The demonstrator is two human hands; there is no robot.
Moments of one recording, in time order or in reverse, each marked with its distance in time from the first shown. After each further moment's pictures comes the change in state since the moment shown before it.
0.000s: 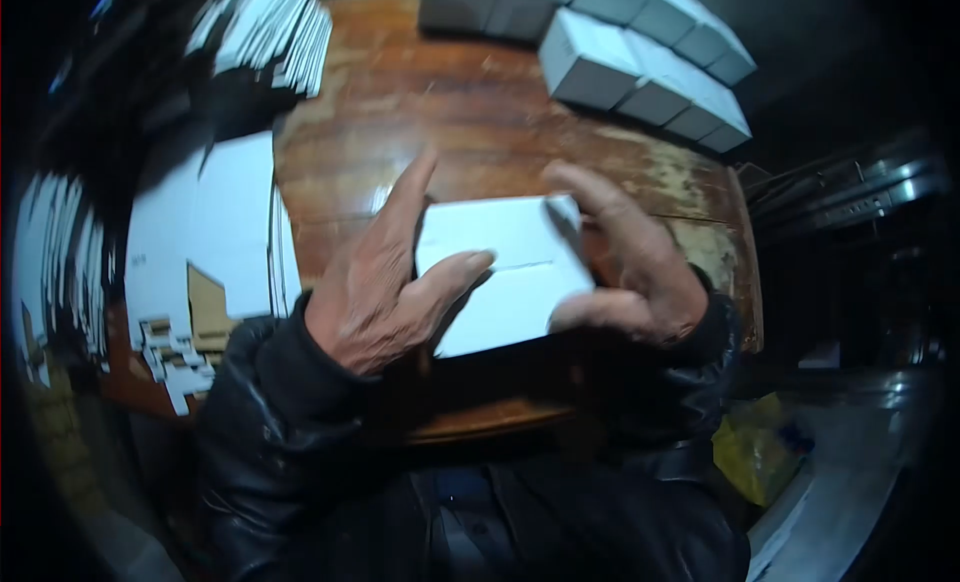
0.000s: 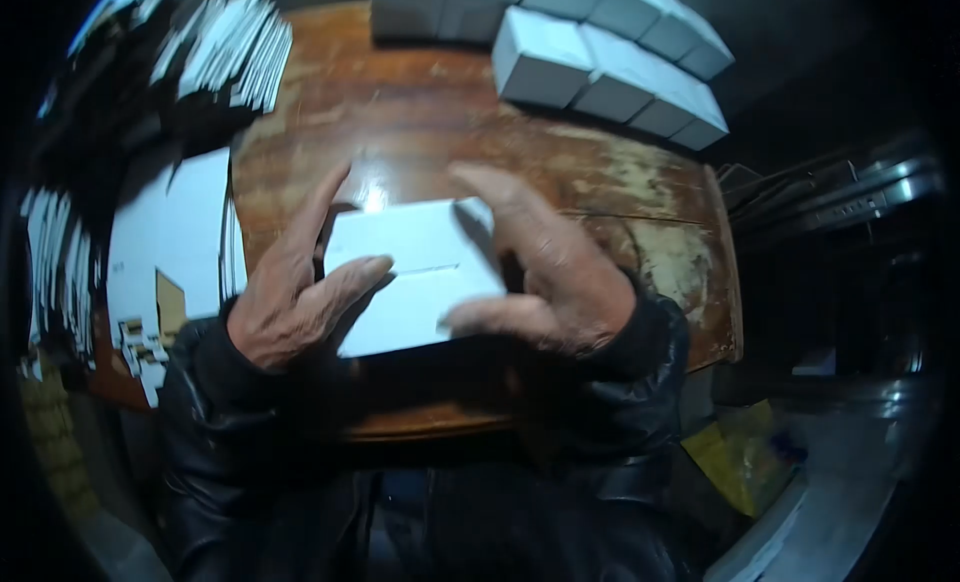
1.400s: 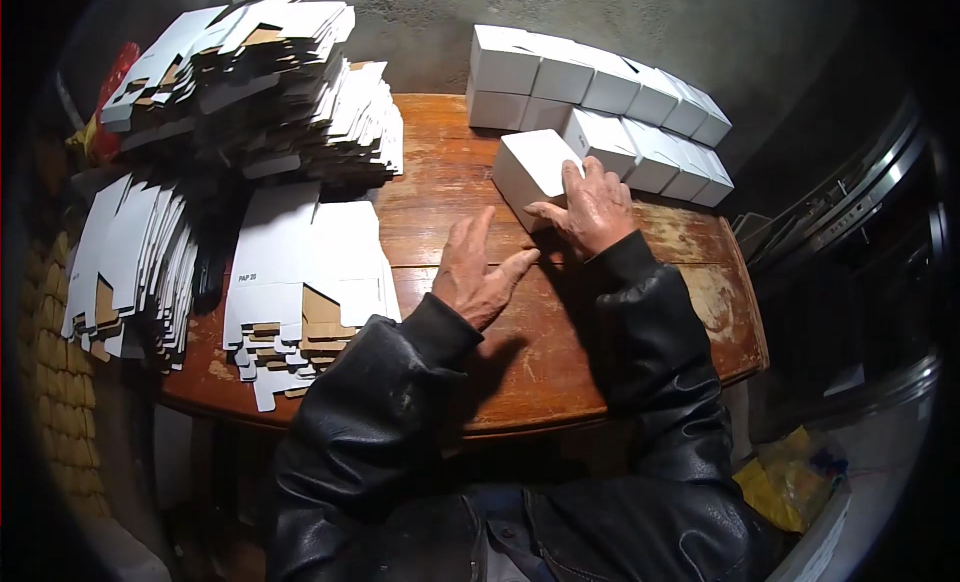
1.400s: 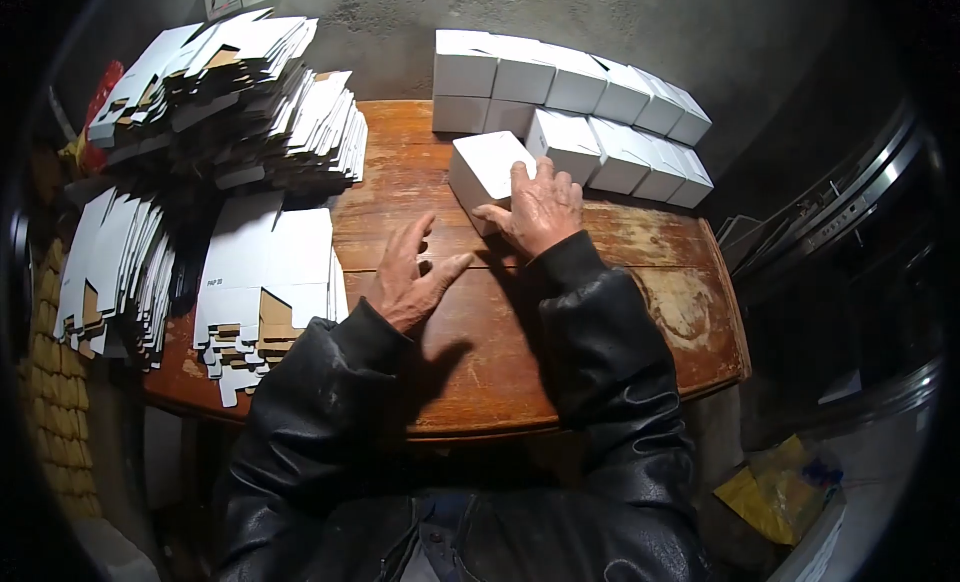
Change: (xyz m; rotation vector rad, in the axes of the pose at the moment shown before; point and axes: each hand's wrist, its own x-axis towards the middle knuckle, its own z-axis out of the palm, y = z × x) left_hand 0.023 -0.035 0.010 0.153 0.357 0.242; right_hand 0.100 0.036 0.018 -1.190 0.530 0.098
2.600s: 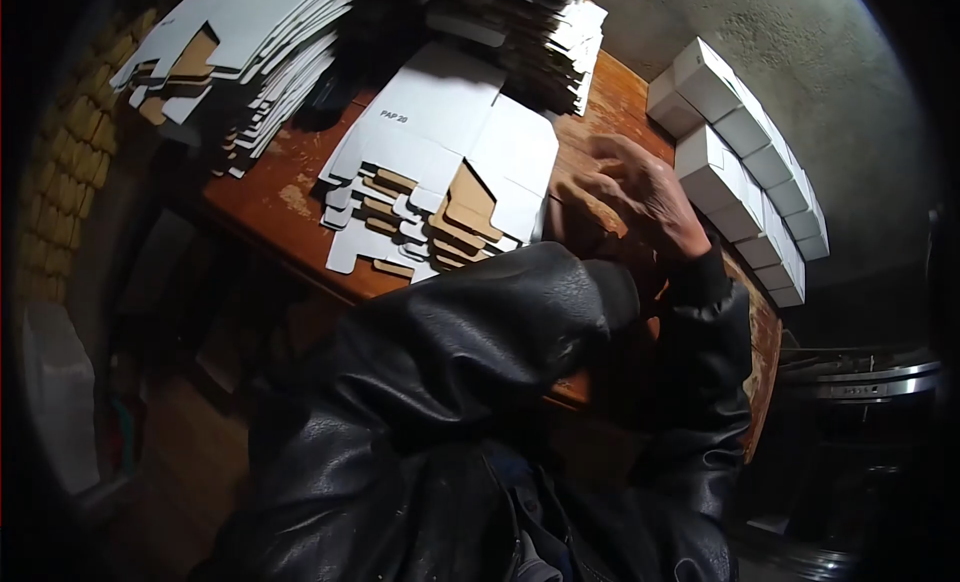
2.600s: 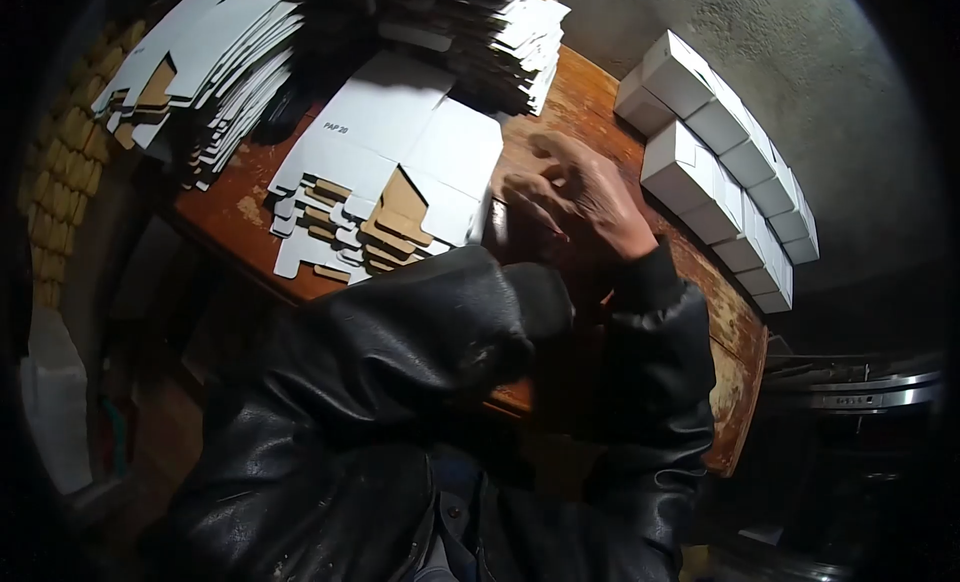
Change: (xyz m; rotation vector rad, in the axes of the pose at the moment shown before) left_hand -0.031 -0.023 0.032 0.441 -0.251 0.134; right_hand 0.047 -0.117 0.001 1.132 -0.677 -0.357
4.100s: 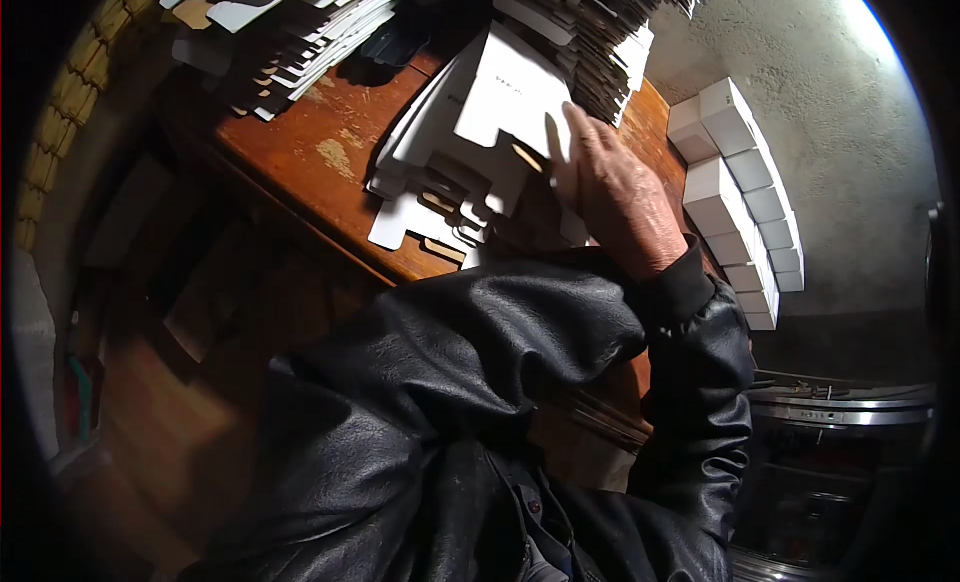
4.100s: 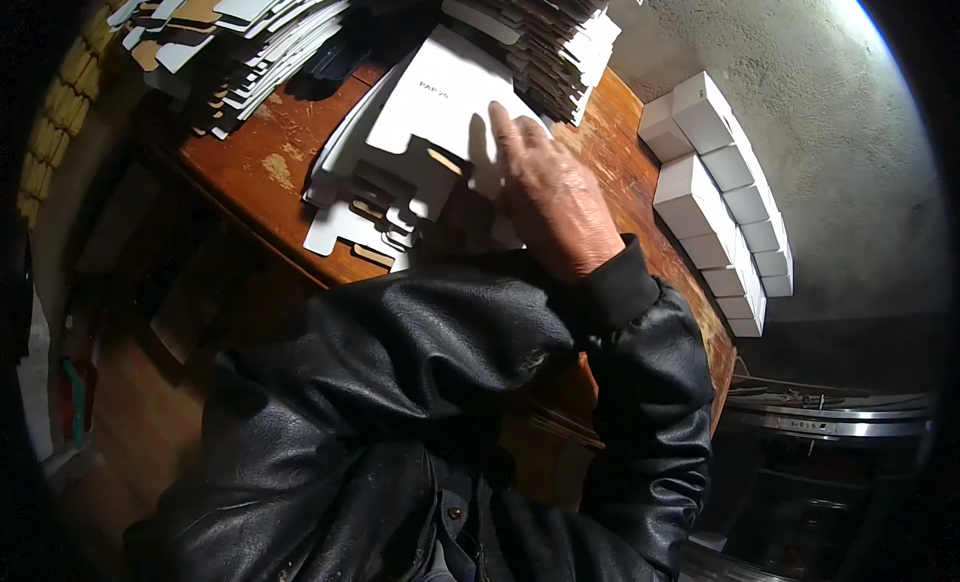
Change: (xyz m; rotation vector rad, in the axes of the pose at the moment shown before) left_hand -0.127 -0.072 -0.036 -0.226 0.103 -0.322; right_hand 0.033 -0.089 0.086 -0.934 0.050 -0.283
